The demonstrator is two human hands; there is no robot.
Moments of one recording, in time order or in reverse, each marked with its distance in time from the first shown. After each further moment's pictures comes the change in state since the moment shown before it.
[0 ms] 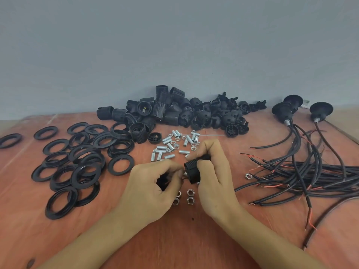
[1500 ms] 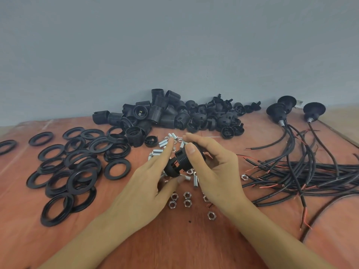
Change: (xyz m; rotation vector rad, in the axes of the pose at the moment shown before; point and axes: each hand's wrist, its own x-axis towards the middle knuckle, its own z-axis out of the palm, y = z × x) left_hand 0.000 -0.009 -0.004 0.071 -0.239 -0.079; right_hand 0.013 -0.002 -0.013 -0.031 0.045 -0.077
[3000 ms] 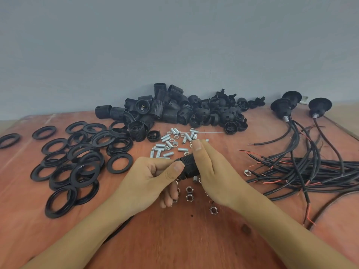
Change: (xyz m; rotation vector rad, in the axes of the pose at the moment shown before) left_hand 0.006 0.008 -0.008 -0.694 -0.162 -0.305; right_hand 0.001 0.000 -0.012 -0.452 -0.368 0.147
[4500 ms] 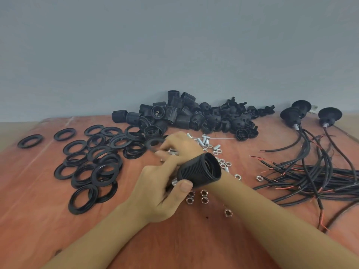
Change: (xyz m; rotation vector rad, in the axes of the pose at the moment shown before) left_hand -0.009 -0.011 -0.010 0.510 0.185 0.631; right_hand 0.078 -0.012 0.052 -0.462 -0.179 -0.316
